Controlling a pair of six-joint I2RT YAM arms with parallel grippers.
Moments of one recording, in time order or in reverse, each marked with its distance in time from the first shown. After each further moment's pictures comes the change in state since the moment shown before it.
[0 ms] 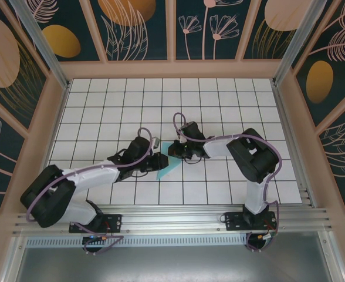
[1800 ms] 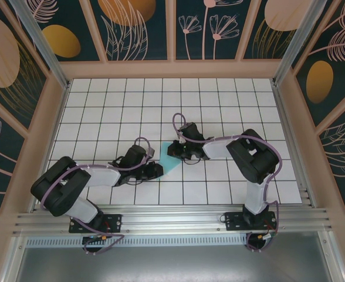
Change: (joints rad) left arm 0.059 0.086 -0.163 0.121 0.092 -0.016; right arm 0.016 -0.006 -0.005 0.011 0.044 0.021
